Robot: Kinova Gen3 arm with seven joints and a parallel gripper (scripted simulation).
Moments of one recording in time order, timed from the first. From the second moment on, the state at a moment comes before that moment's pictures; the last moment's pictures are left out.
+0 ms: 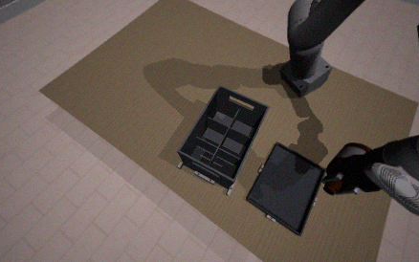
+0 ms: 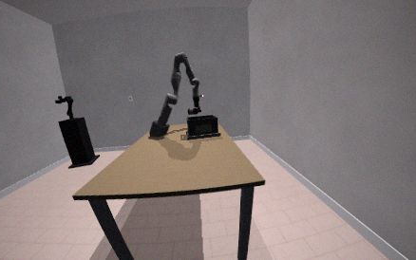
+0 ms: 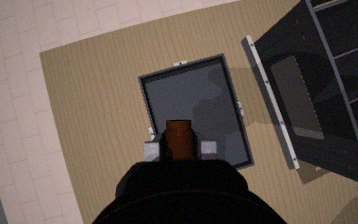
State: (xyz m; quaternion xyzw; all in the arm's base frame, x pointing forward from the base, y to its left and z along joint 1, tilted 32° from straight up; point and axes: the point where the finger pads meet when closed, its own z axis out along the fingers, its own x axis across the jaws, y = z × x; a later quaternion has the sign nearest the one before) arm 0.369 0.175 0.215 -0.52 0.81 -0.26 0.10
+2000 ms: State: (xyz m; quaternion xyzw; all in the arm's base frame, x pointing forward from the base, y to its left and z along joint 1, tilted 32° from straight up) arm 0.369 0.175 0.215 -0.41 0.87 -0.24 0.13
